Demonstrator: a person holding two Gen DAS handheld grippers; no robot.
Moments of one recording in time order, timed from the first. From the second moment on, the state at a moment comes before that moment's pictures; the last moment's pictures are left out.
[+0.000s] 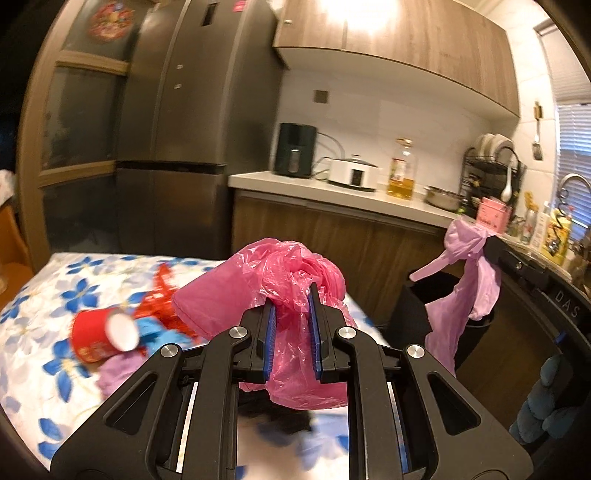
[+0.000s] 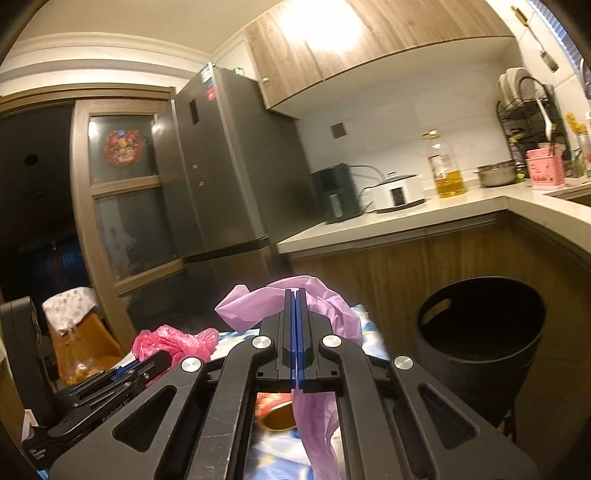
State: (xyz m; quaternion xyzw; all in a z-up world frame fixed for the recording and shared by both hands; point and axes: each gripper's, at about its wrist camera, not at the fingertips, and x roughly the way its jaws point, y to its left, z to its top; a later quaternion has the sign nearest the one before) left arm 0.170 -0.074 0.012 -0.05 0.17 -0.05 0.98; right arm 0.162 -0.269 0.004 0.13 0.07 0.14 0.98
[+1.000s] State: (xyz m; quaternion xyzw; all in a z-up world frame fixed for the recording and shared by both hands) left arm 0.283 -0.271 0.023 -0.03 0.13 -0.18 0.97; right arm 0.228 -0.402 0.017 0.12 0.03 -0.02 0.99
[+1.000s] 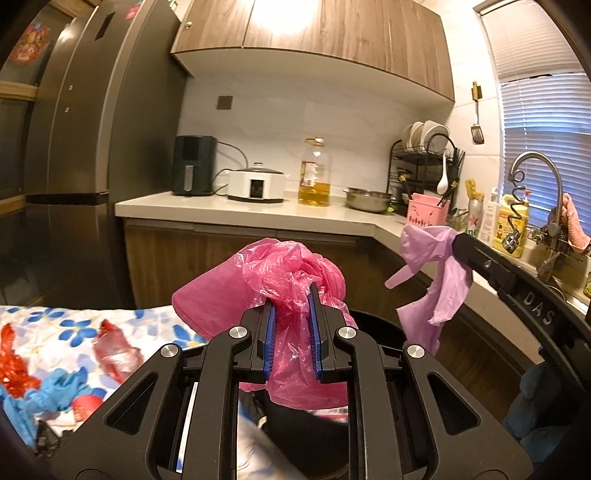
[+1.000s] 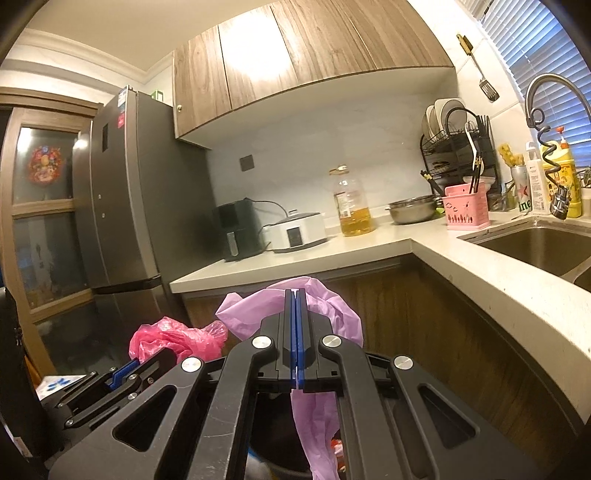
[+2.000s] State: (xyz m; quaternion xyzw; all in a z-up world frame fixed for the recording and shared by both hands) left arm 0.346 -0.304 -0.017 -0.02 0.18 -0.20 0.96; right arm 0.275 -0.429 -0.010 0.14 0.08 -0.02 0.99
